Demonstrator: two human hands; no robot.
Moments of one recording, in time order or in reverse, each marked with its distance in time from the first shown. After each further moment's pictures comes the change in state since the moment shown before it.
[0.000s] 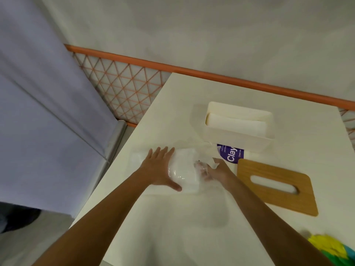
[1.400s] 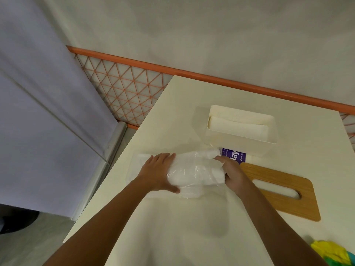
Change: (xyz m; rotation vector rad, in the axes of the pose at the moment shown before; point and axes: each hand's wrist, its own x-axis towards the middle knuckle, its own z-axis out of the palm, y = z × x) left_hand 0.000 -0.010 0.015 -0.061 0.136 0.047; right_hand 0.032 0.012 -0.019 0.470 0.029 0.112
